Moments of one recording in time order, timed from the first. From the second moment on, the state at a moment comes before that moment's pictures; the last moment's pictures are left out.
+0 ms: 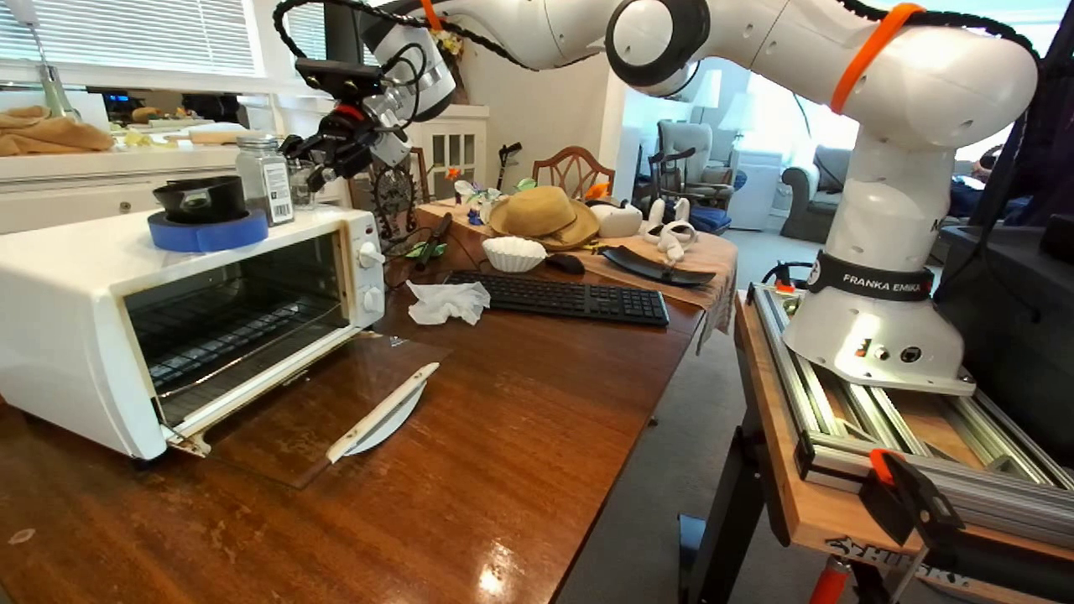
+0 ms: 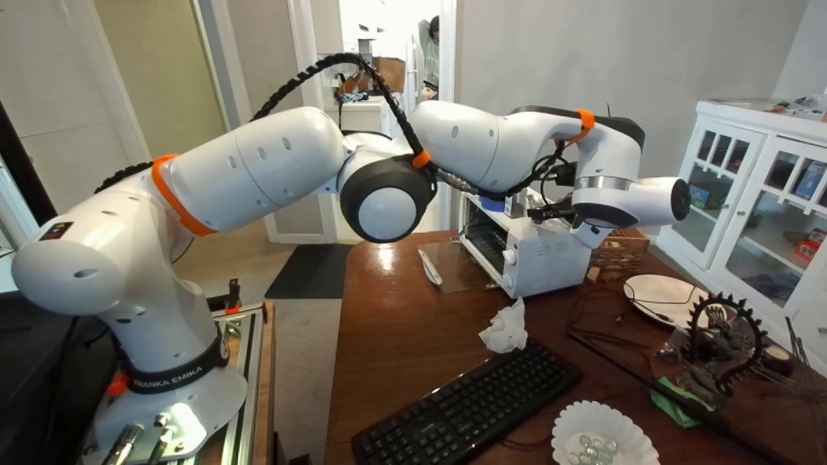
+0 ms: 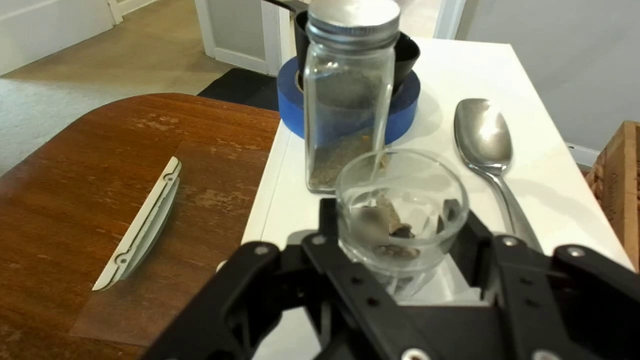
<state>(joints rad) -0.13 1.17 0.07 -0.74 1.01 1.60 1.16</state>
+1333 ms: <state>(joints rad) -0.28 1.08 0.04 -0.79 0.81 0.86 1.02</state>
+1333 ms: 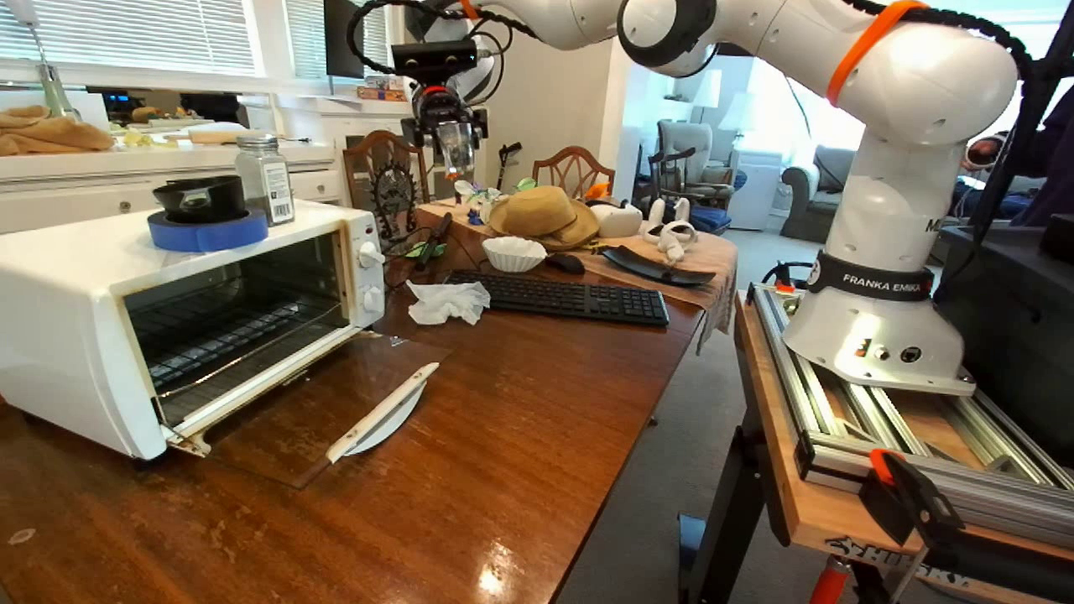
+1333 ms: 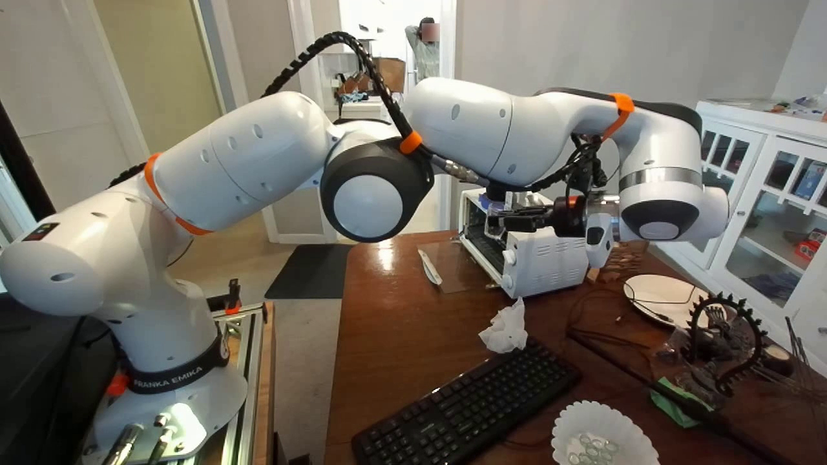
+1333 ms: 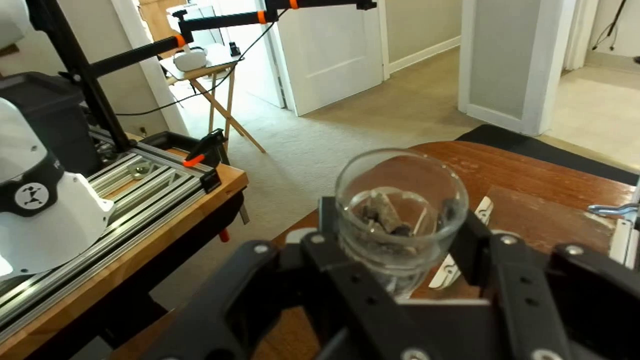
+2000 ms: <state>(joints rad) -0.29 1.11 0.04 -0.85 0.84 0.92 1.00</state>
